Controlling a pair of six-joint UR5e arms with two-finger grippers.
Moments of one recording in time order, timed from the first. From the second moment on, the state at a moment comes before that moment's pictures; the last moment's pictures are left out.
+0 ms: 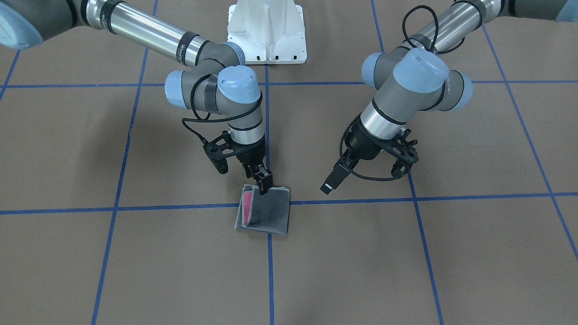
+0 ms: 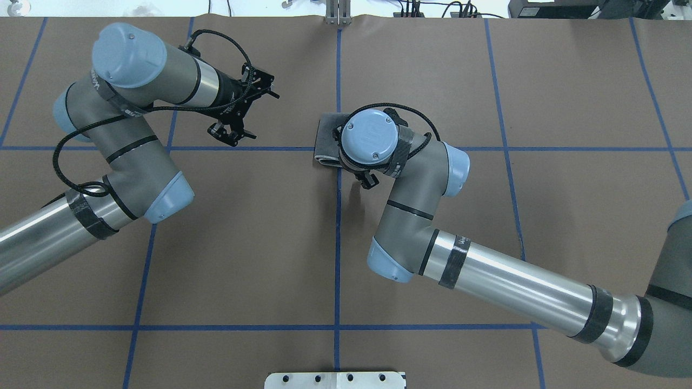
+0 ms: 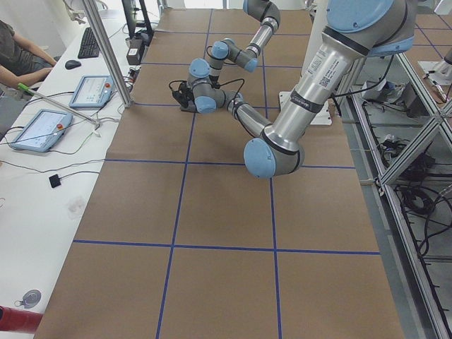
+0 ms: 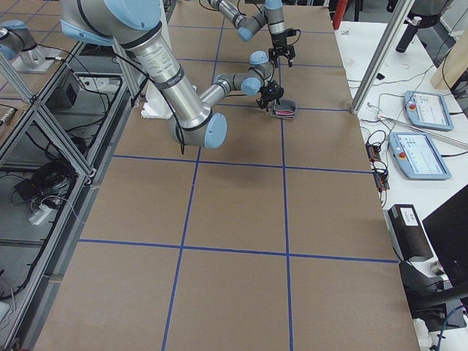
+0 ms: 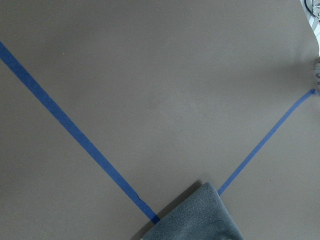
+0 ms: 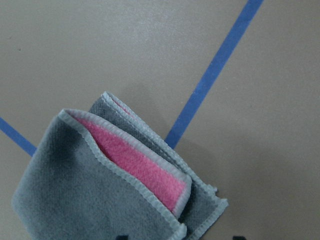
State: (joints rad) left arm -0.78 -2.19 -1.50 -2.21 -2.00 -2.12; right arm 0.53 -0.74 1.29 -1.24 1.64 2.25
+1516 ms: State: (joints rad) left arm -0.77 -2.19 -1.48 -2.21 -2.00 -2.12; right arm 0.58 -0.74 1.31 -1.25 1.68 2.22
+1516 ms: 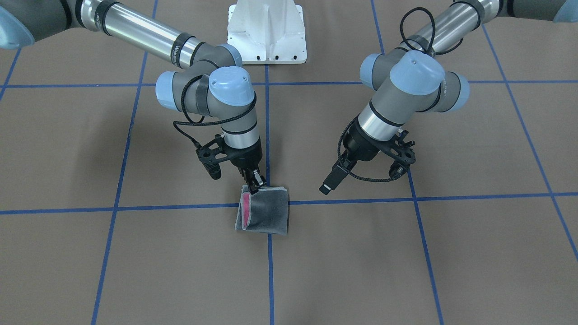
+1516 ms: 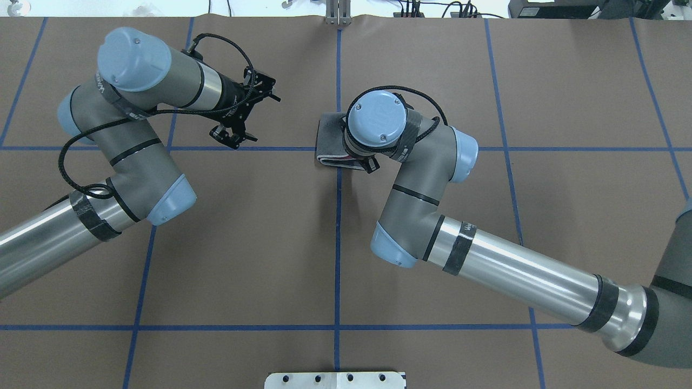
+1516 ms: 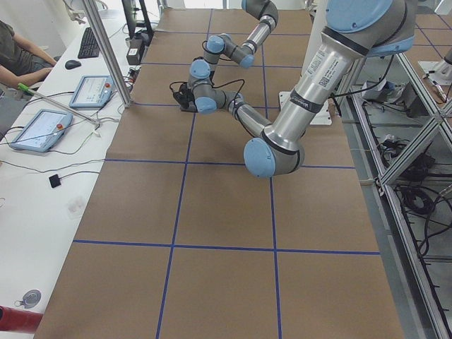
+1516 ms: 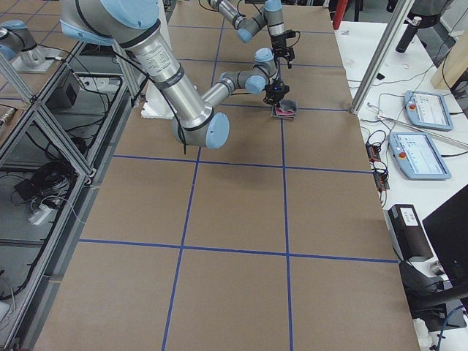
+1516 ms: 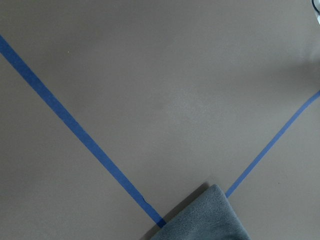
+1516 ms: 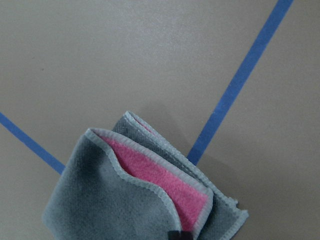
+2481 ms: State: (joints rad) left arm -0.74 -2.20 -1.47 -2.21 -1.95 -2.13; right arm 0.61 -0.79 1.41 -1.38 1.69 2.15
